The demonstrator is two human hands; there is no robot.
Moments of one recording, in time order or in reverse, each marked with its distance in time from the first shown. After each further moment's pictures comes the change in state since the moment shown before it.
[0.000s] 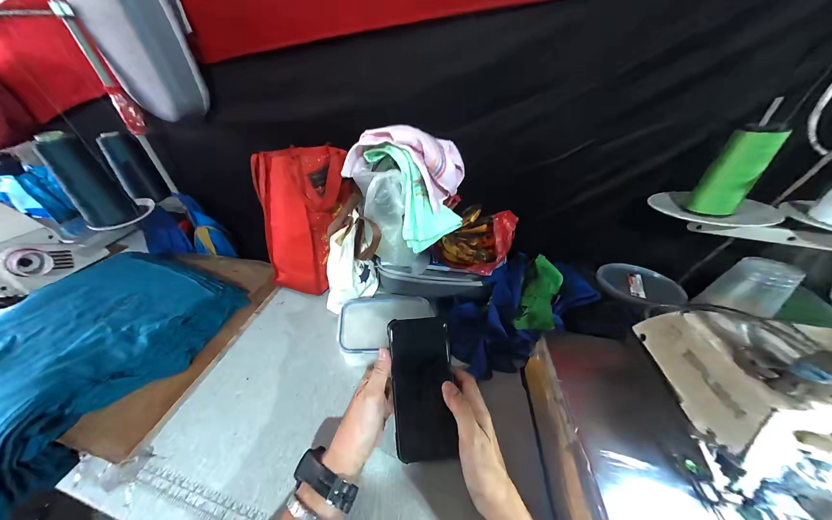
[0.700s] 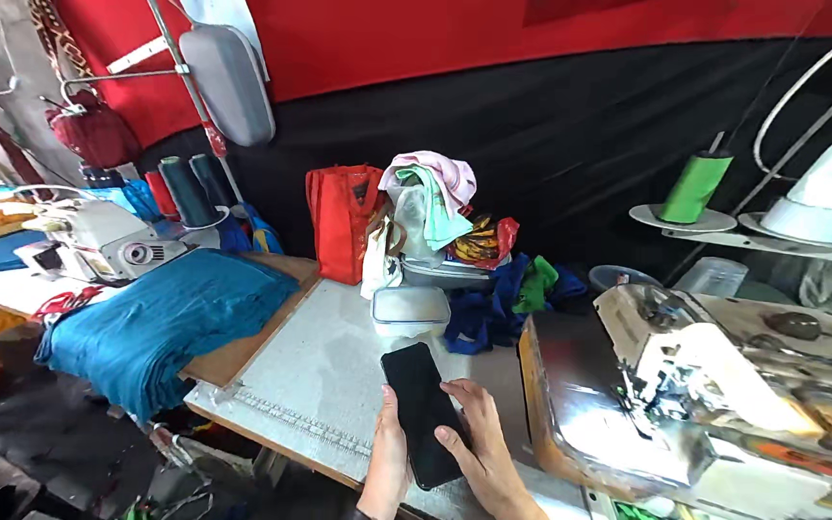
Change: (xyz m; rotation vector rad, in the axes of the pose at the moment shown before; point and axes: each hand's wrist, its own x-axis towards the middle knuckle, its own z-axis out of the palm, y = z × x) left_hand -0.118 -0.020 0.031 -0.281 0.306 0.036; right_hand -0.073 0.017 -0.029 -0.485 -0.149 -0.583
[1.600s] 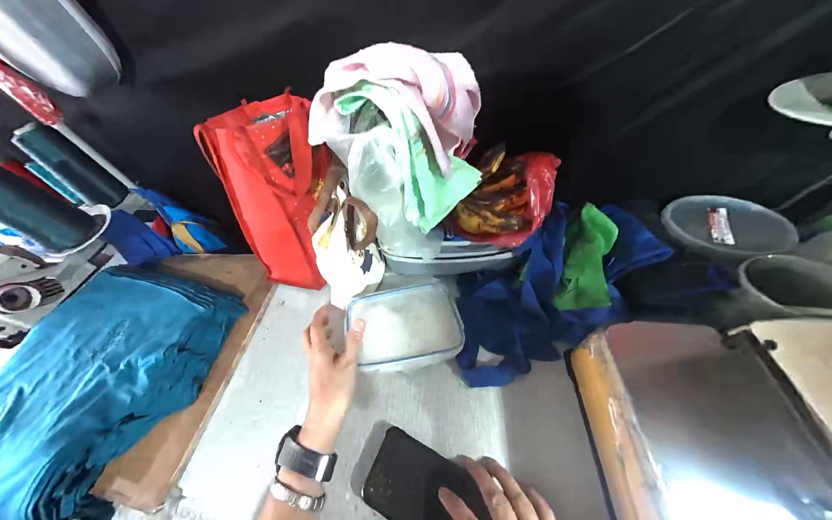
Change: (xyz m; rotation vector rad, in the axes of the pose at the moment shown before) left_hand 0.184 0.070 -0.015 1.015 0.134 0.207; right_hand 0.015 -0.031 -0.011 -0.267 -0.516 0.285
